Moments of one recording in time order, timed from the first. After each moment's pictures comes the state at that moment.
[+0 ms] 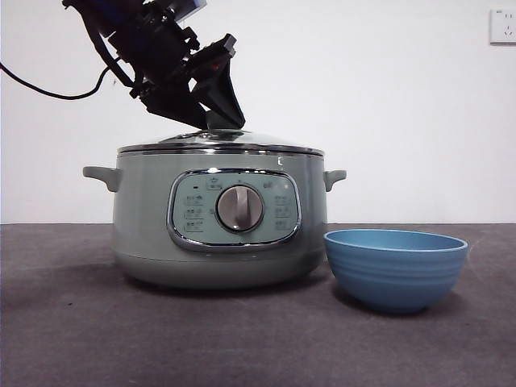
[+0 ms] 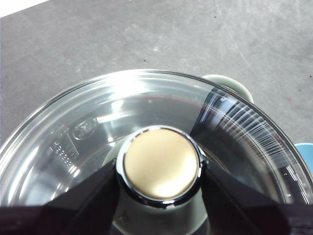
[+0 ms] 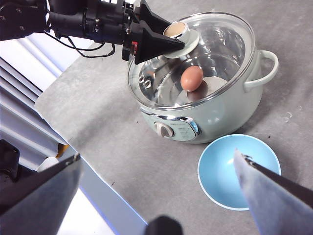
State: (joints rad) left arm -0.47 1.63 1.27 -0.23 0.23 0.10; right arm 0.07 0.84 1.08 -0.92 -0.78 -0.13
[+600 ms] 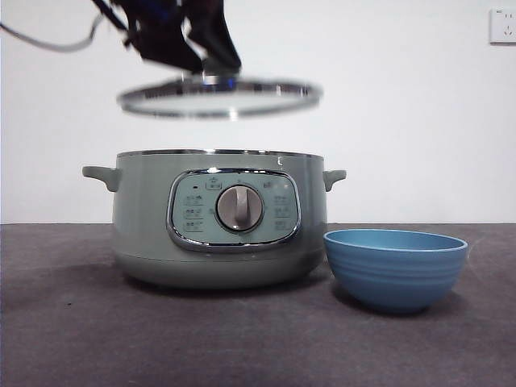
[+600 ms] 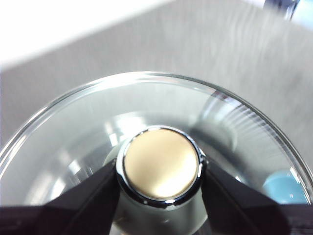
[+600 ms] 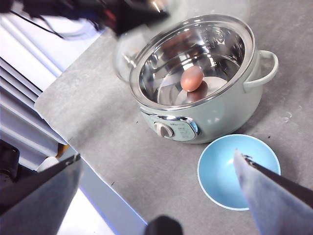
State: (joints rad) left arm -0.47 1.52 1.34 -0.27 0.23 0.09; right arm 0.07 0.84 1.08 -0.92 -0.77 -0.13
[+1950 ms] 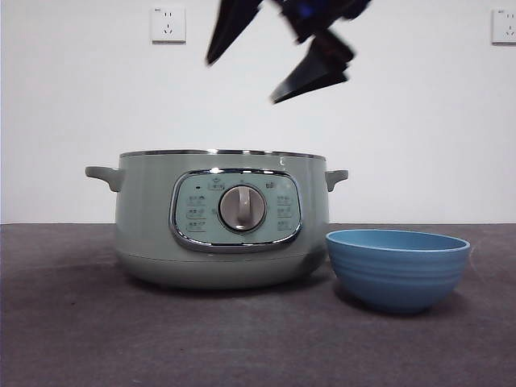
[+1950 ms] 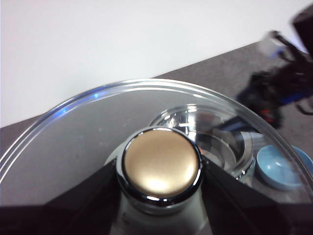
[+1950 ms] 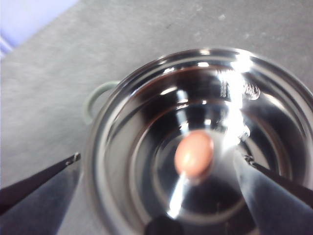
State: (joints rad) left arm -0.47 0.67 1.34 -0.99 -0.09 0.06; right arm 0.64 1.63 1.40 -0.40 -0.20 0.05
